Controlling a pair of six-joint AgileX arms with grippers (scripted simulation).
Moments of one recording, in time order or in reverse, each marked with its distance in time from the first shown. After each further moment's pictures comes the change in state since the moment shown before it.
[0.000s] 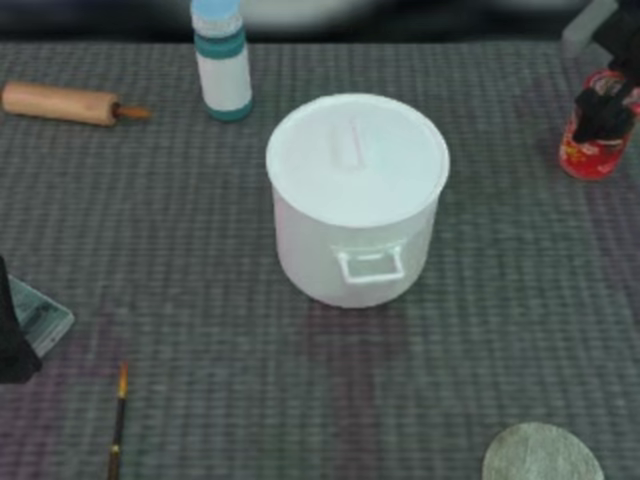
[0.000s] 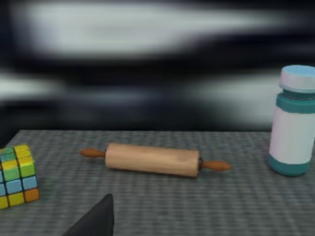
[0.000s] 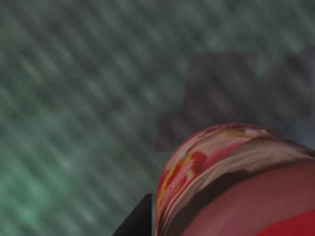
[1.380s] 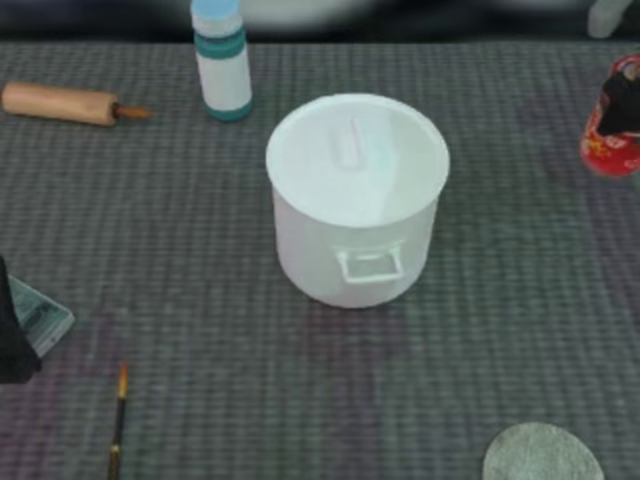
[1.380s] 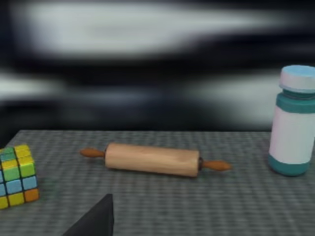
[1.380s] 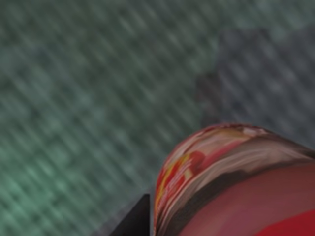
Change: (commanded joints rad) left arm 0.000 0.000 0.000 0.000 0.000 0.000; right arm 0.002 -0.289 -0.289 -0.001 -0.005 0.000
